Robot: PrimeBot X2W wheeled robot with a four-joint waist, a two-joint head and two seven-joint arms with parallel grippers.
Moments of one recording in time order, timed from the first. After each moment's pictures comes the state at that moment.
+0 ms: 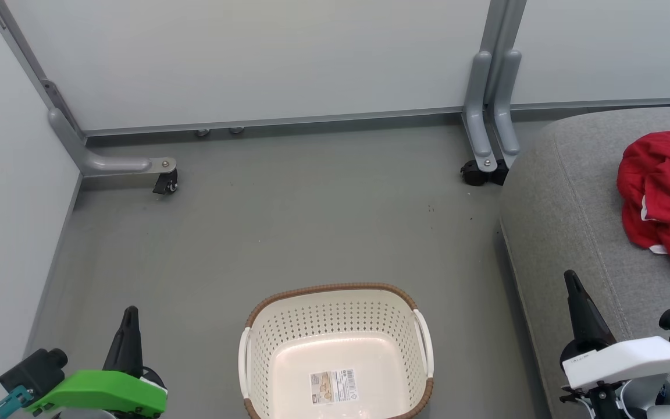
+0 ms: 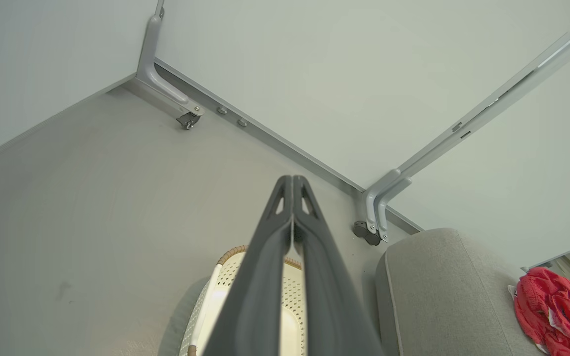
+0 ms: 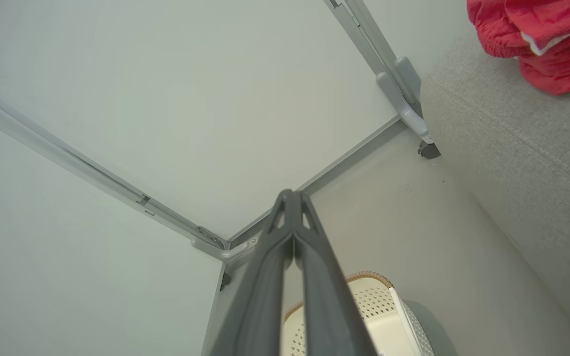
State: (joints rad) left arm -0.02 0.14 -0.05 0.29 -0.82 -0.09 -0.10; right arm 0.07 -0.07 -0.03 0.04 0.81 0.13 -0.03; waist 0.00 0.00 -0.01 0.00
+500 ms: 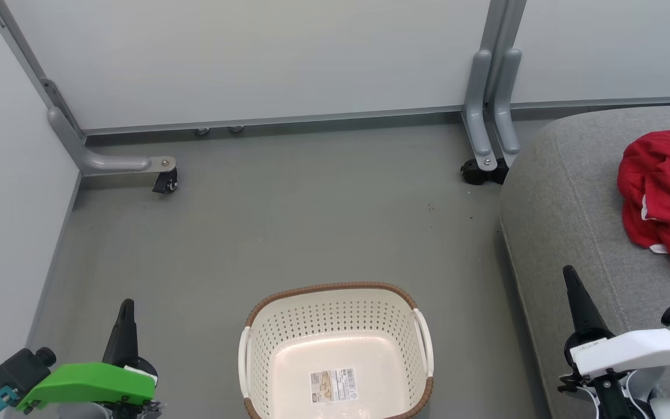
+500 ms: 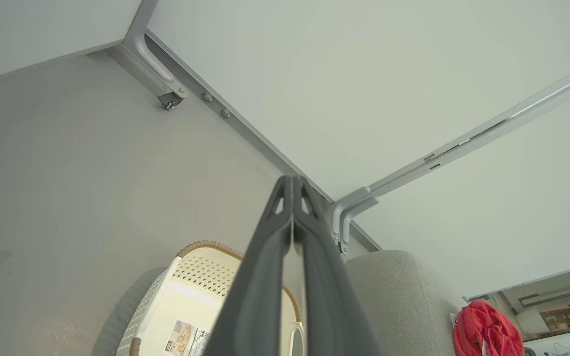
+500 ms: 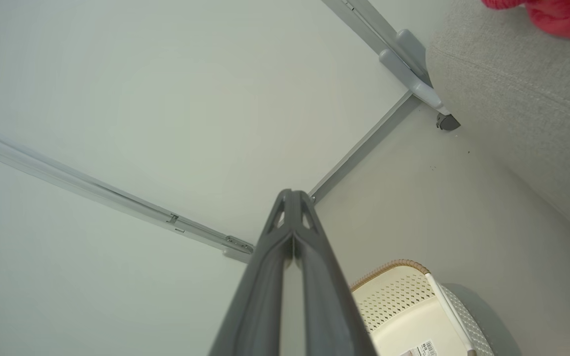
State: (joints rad) left arm -0.04 0.12 -0.01 0.28 -1.00 -0.10 -0.05; right arm 0.03 -0.08 -0.04 0.08 1.00 0.13 -0.01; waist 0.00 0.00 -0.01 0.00
